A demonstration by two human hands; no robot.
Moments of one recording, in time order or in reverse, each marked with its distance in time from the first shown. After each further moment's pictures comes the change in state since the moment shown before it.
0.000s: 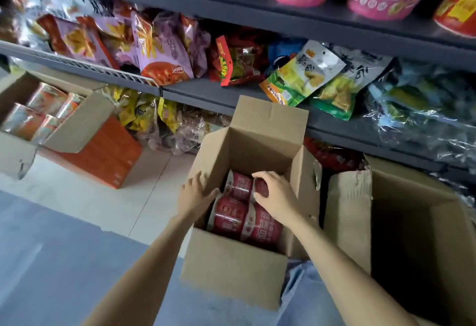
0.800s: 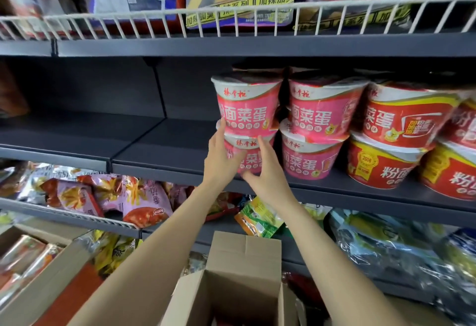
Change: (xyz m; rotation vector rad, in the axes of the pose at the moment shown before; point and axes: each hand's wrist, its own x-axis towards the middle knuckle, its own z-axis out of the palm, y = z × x) left_hand 0.061 0.341 -0.215 -0.523 0.413 0.742; right_hand 0.124 -0.101 -0.266 0.402 0.490 -0.309
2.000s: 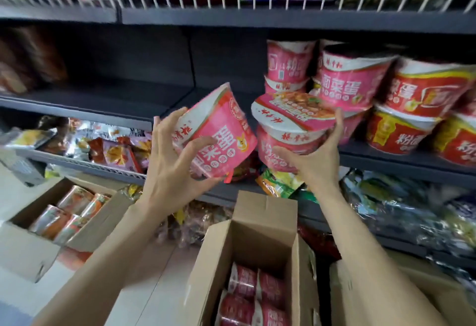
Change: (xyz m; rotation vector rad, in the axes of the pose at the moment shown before) left_hand -0.151 0.003 -0.174 0.584 0.218 0.713; right_hand -0.098 -0.046 -0.005 0.175 0.381 0.008
